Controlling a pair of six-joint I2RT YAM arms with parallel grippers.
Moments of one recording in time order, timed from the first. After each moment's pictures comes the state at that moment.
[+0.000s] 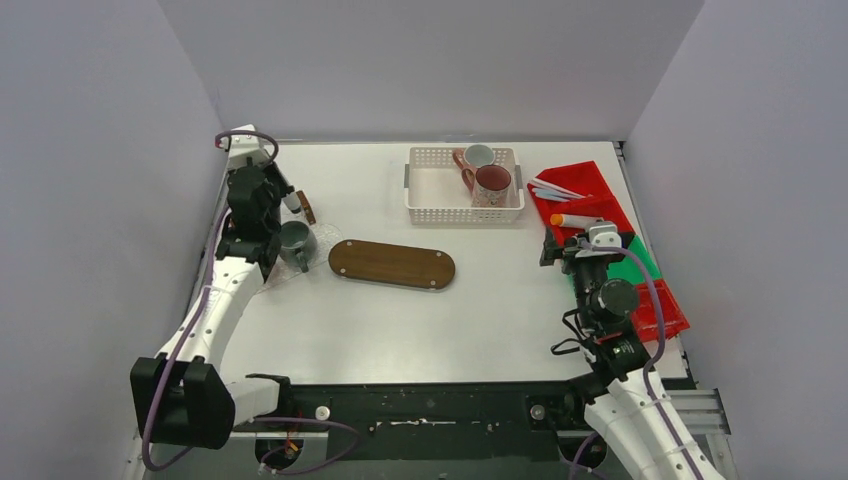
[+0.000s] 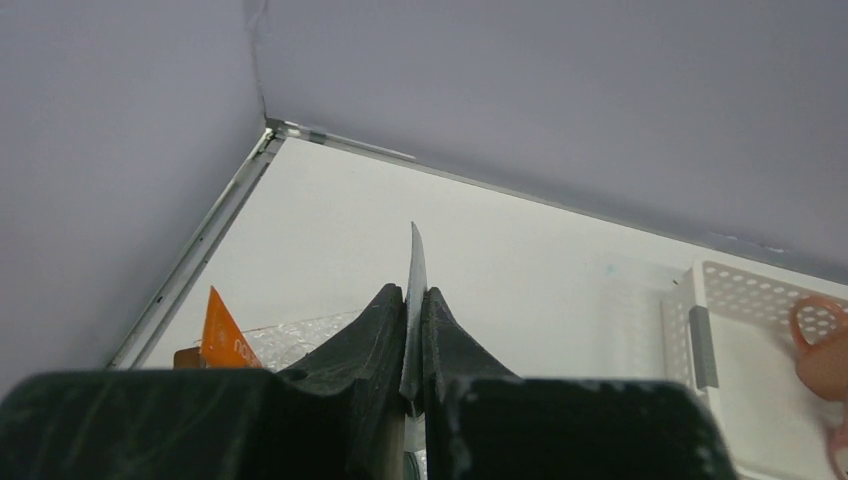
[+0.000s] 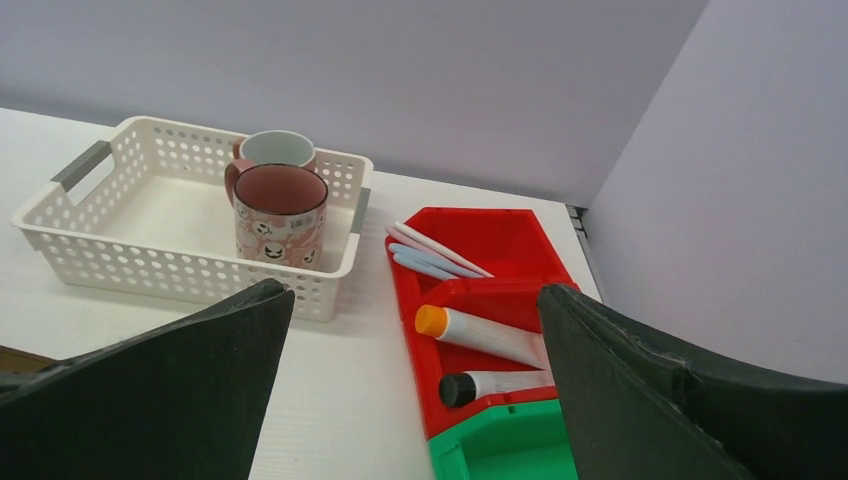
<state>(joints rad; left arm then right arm) -0.13 1.20 0.96 0.17 -0.33 -0.20 0.29 0.51 0.42 0.22 0.21 -0.22</state>
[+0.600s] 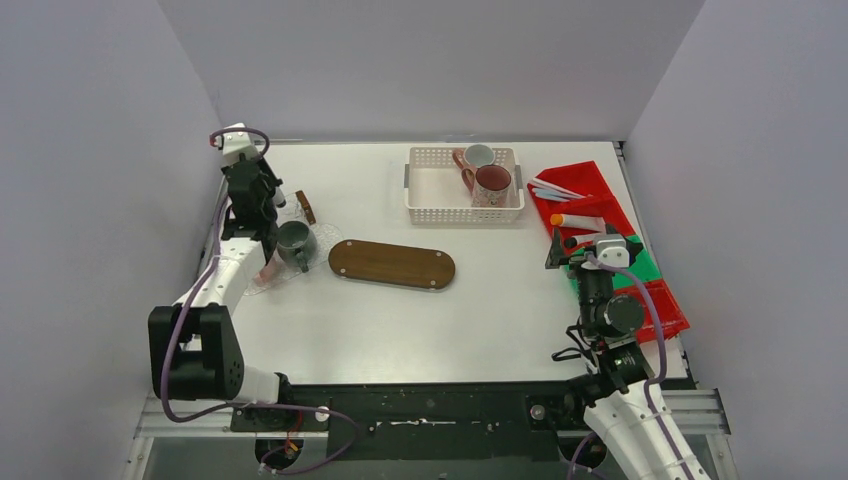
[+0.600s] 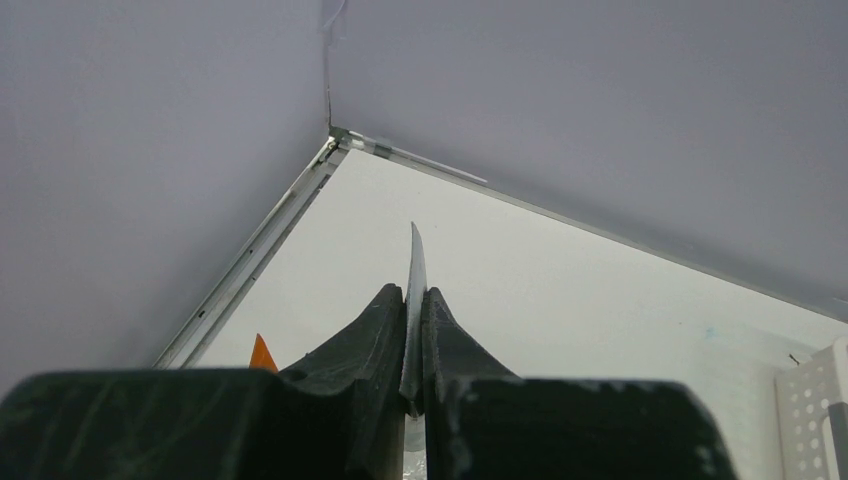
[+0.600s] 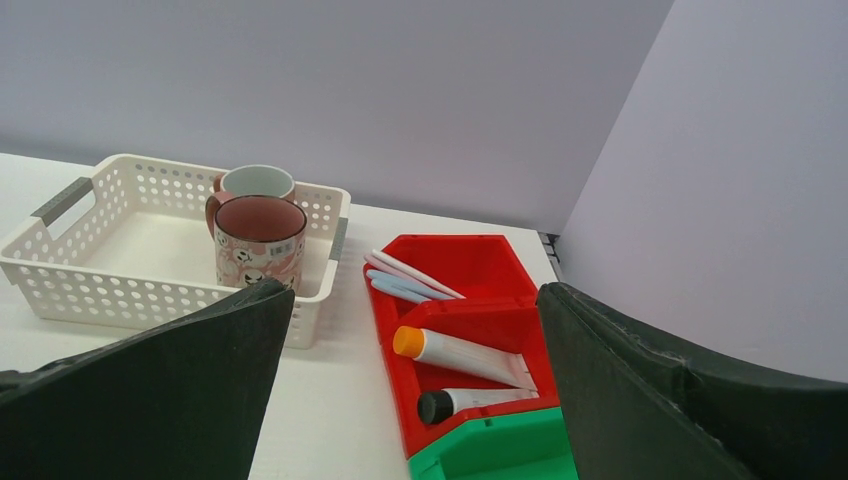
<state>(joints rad) -0.01 1.41 0.95 0.40 -0.37 -0.18 0.29 0.41 0.34 0.30 0.26 -0.26</state>
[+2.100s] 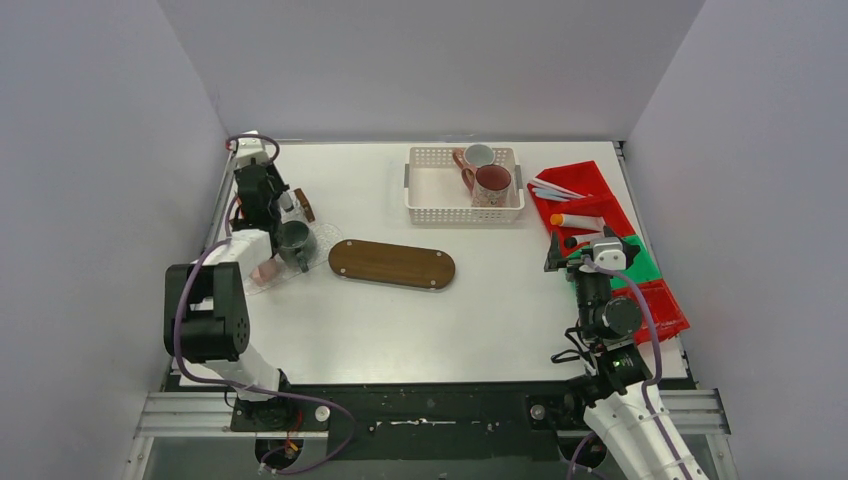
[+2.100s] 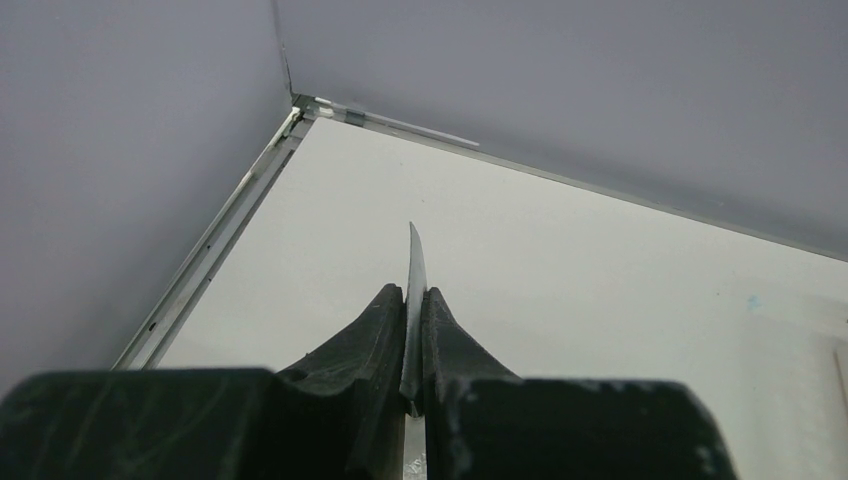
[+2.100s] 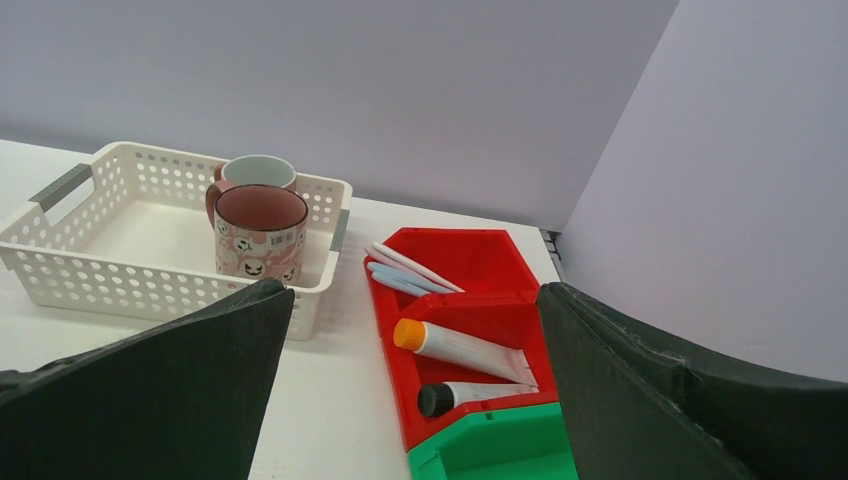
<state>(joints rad) 0.03 1.64 0.95 0.59 -0.26 -0.14 0.29 0.39 0.31 0.31 0.25 -0.27</state>
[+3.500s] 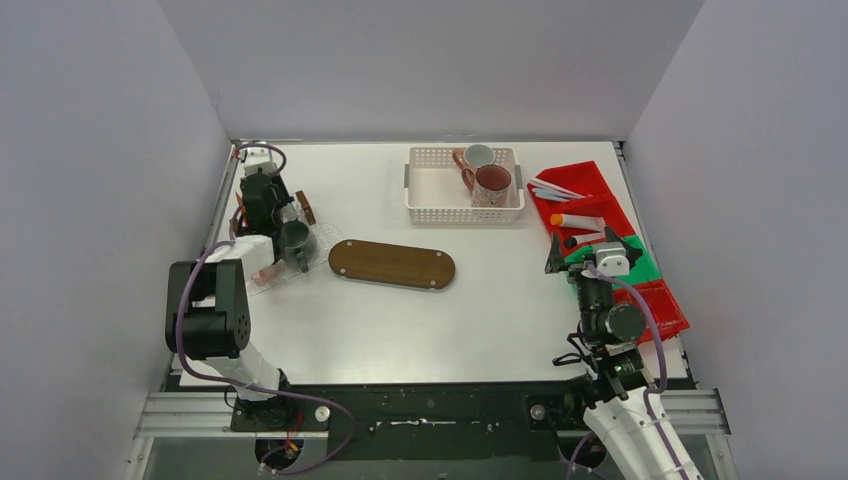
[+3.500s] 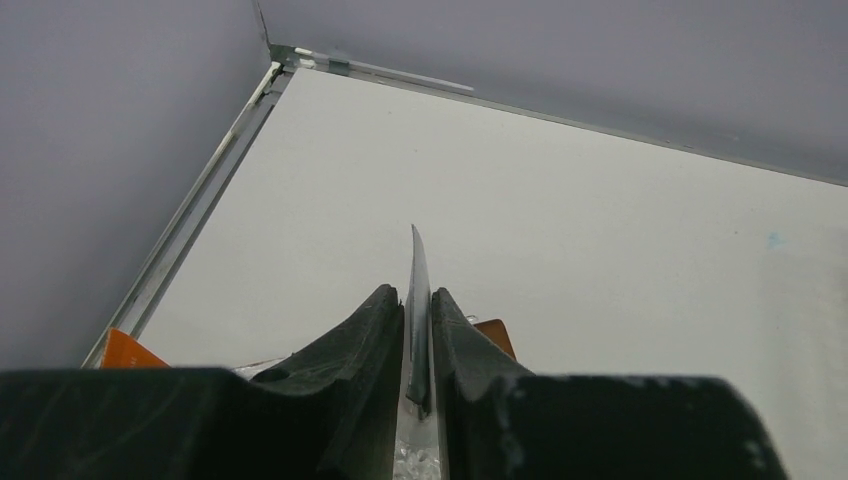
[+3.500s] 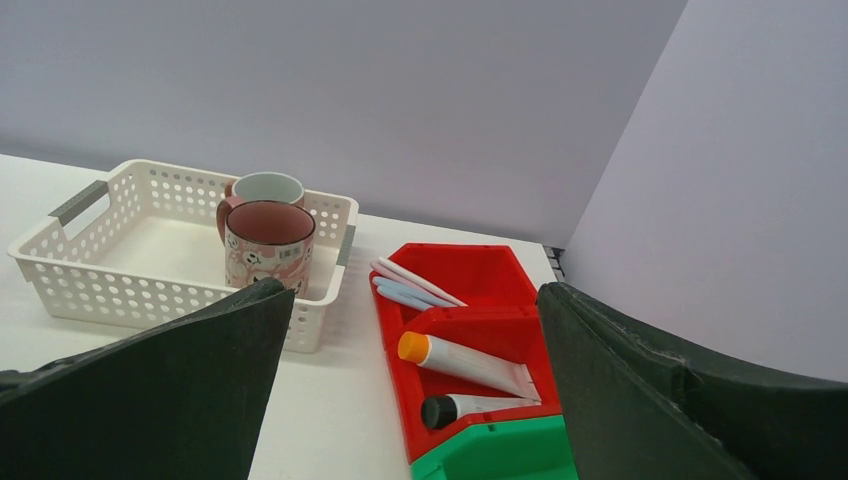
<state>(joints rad) 0.03 1.66 0.89 0.61 -0.22 -0.12 0.29 0.35 0.30 0.31 0.23 -0.27</state>
